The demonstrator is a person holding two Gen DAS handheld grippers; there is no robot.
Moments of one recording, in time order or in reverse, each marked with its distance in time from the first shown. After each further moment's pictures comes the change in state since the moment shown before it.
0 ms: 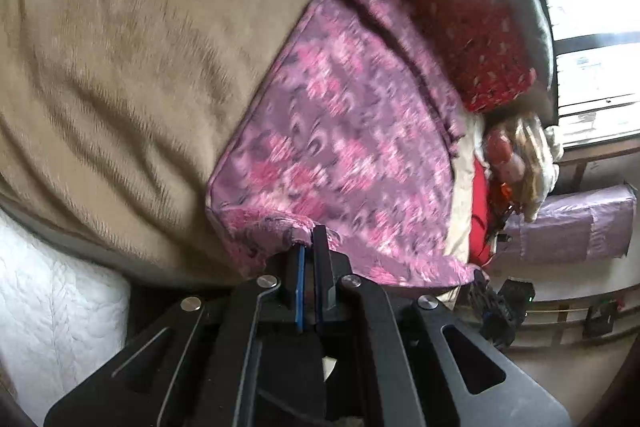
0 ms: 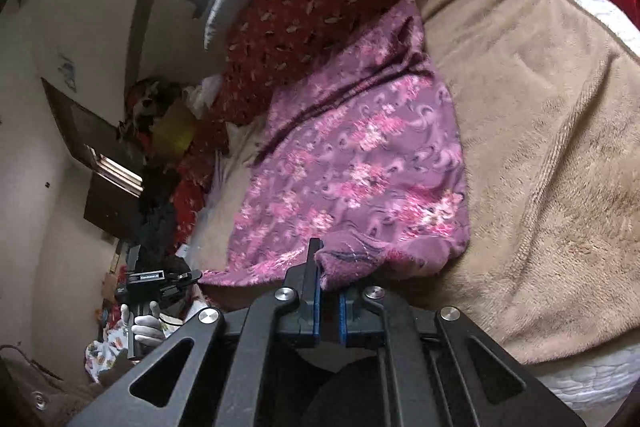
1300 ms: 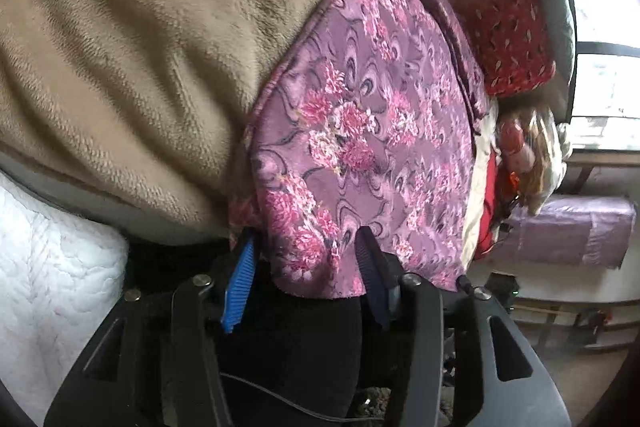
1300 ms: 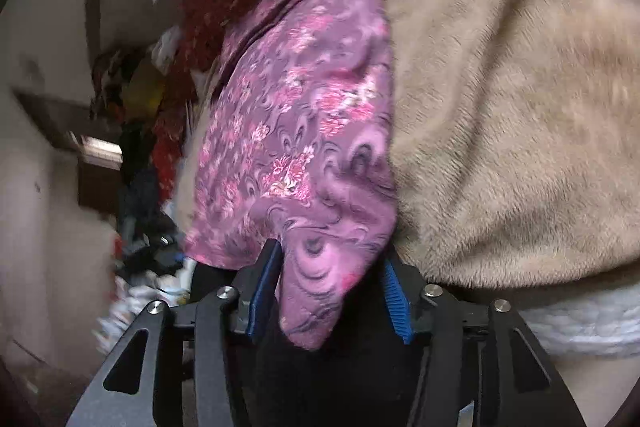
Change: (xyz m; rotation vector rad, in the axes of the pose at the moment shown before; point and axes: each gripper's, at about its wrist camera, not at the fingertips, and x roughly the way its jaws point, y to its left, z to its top) left arm 0.027 0.024 -0.021 -0.058 0.094 0.007; right arm 0.019 -0.043 -0.039 0.062 0.231 -0.052
